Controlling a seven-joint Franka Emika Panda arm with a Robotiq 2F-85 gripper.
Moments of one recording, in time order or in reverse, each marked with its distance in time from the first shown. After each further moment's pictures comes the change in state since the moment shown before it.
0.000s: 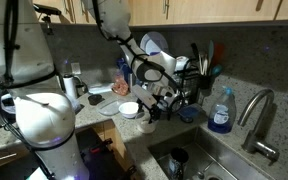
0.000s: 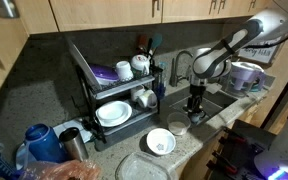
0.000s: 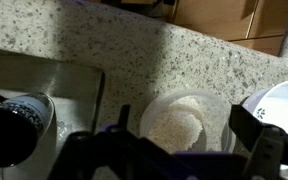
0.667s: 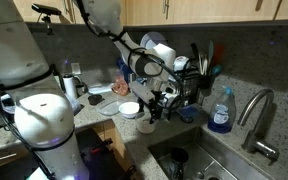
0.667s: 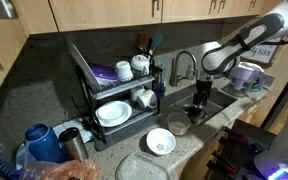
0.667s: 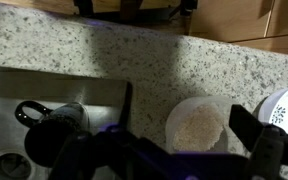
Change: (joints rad) arm -0.039 -0.128 -0.011 -0.050 -0.150 -0.054 0.160
